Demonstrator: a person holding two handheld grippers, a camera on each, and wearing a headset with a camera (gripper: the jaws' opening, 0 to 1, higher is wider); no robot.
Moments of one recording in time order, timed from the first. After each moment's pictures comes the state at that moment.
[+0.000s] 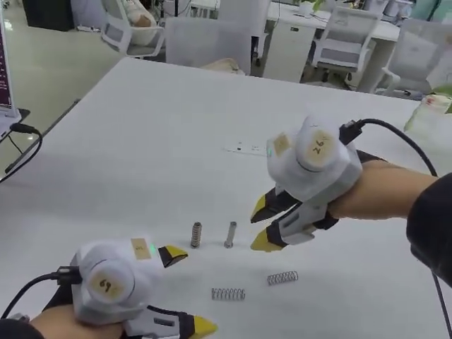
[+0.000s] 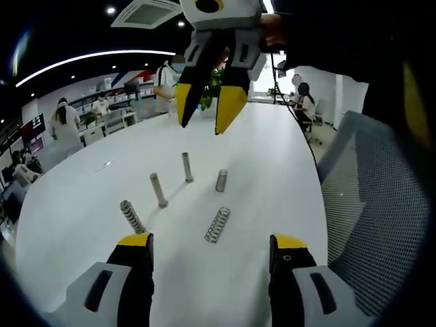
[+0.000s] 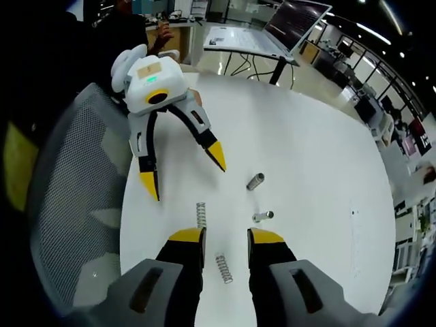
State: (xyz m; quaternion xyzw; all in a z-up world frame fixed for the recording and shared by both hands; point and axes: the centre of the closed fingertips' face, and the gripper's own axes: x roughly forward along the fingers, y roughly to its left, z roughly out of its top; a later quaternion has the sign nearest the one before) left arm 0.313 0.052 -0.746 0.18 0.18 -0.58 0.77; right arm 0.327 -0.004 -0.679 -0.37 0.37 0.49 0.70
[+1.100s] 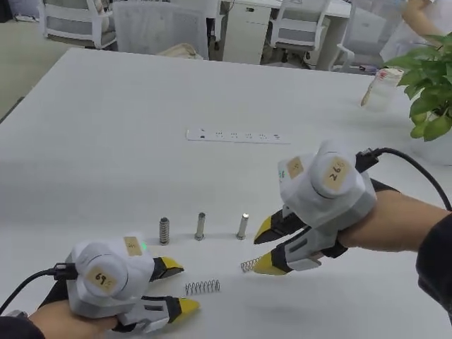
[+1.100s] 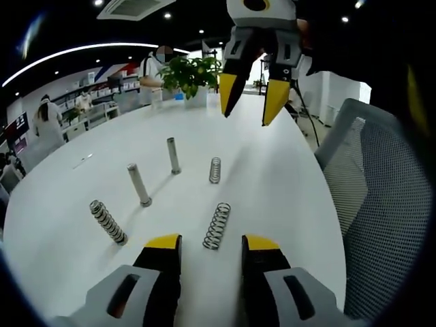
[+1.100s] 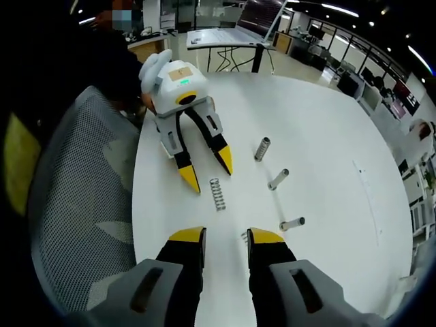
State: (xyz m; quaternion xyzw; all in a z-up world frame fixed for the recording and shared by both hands) left arm 0.322 0.028 -0.780 0.20 0.20 -0.62 0.73; right arm 0.292 -0.035 -0.704 -0.29 0.40 0.45 0.74
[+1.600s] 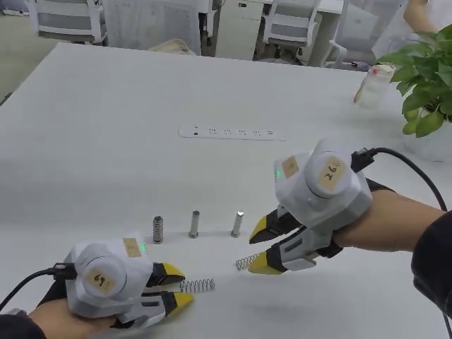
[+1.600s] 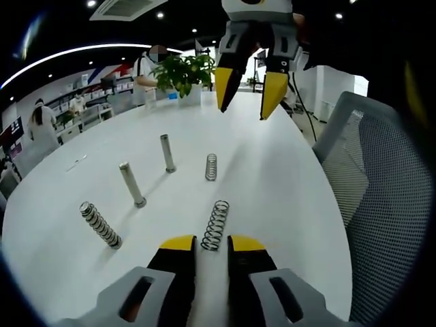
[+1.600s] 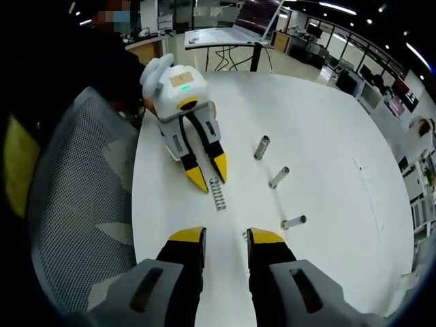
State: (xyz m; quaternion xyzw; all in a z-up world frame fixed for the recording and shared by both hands) left arm 0.320 0.023 -0.788 0.21 0.20 -0.63 0.72; right arm 0.292 -0.035 -0.707 -0.29 0.40 0.45 0.75
